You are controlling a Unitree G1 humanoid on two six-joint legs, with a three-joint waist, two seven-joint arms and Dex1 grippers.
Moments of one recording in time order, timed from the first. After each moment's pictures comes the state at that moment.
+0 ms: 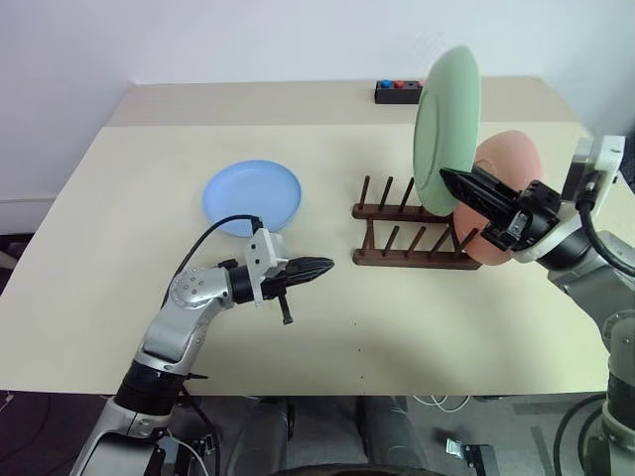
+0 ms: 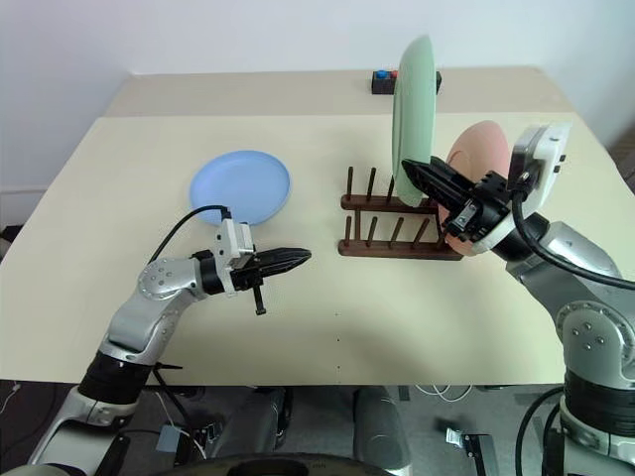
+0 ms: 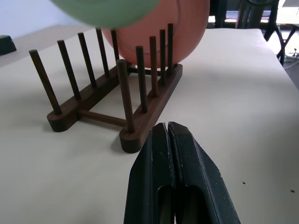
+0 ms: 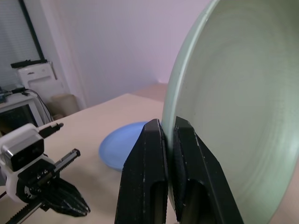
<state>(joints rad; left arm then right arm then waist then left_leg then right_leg) -0.30 0.42 -0.18 -0.14 -0.35 0.15 -0.96 -0.23 -0.69 -0.37 -0.50 1.05 0.63 0.53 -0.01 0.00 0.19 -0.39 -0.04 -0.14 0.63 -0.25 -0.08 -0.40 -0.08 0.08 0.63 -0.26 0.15</state>
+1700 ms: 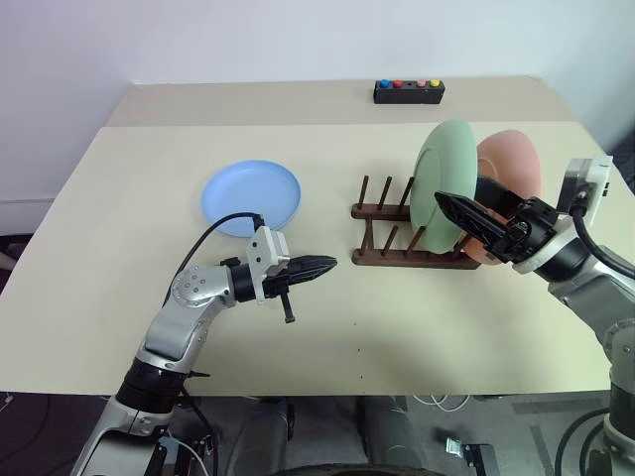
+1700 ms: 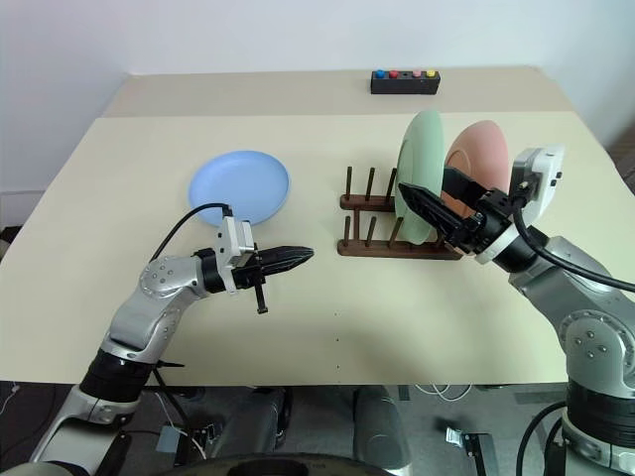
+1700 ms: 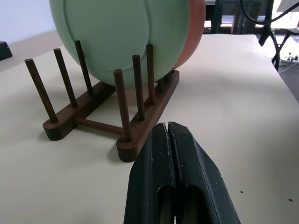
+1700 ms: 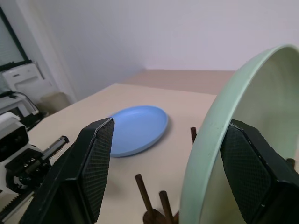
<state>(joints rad) -0.31 0.42 -0.18 -0.14 -0.36 0.15 -0.96 -0.17 -0.70 -0.41 -0.47 1.06 0.67 0.51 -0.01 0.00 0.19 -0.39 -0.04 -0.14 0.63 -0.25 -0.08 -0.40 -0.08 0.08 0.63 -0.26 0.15</state>
